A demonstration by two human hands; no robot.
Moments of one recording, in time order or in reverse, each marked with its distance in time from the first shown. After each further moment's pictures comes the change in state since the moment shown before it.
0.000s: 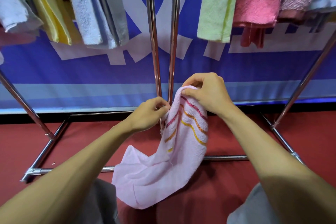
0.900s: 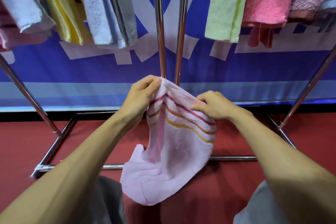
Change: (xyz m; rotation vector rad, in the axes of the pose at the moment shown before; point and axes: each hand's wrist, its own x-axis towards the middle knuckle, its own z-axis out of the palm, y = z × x) left_hand -0.012 0.020 -0.033 -0.589 0.260 0.089; right_hand 0.006 0.042 0.014 -0.368 -0.445 0.104
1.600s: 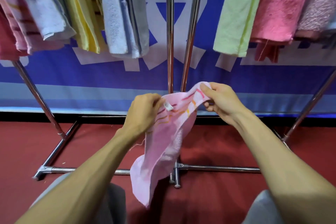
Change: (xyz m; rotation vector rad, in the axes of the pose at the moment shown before) left_hand 0.003 -0.025 -0.024 0.927 0.141 0.210; right_hand -0.002 -0.039 -0.020 1.072 0.207 0.001
